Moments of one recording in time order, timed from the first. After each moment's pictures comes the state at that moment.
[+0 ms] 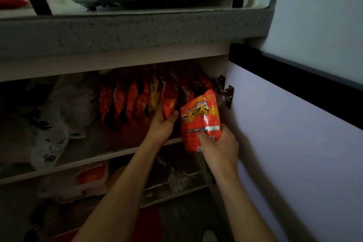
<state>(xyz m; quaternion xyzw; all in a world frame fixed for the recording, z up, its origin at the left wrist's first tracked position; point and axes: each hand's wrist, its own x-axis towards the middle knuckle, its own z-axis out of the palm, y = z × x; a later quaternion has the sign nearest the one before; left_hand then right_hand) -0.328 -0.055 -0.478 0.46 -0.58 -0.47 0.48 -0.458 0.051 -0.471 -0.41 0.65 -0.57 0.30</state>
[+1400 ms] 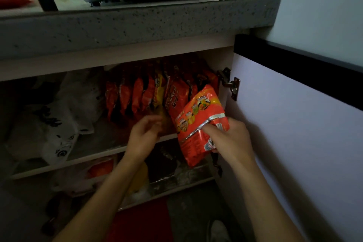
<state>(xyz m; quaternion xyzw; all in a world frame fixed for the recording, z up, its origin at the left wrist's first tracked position) -0.274 -0.017 -0.486 0.52 -0.56 -0.43 0.48 -0.470 0.061 -0.452 -0.43 0.64 -0.52 0.36</state>
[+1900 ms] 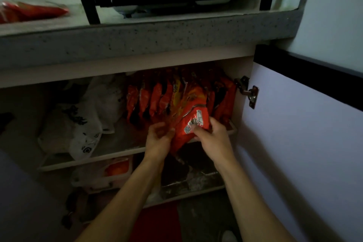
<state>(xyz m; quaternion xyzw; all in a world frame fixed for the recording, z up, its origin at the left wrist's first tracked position) -0.271 -0.005 -0.503 0.55 -0.36 -0.50 0.56 -0.412 0.034 -0.470 -0.48 0.54 -0.54 0.43</state>
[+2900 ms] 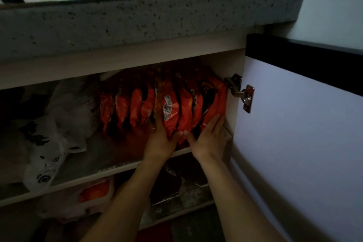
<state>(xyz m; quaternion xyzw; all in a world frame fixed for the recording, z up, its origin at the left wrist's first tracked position) -0.302 -0.096 -0.533 0.55 -0.70 -0.24 0.38 -0.437 -0.057 -0.524 -0.52 0.77 -0.33 0.17</state>
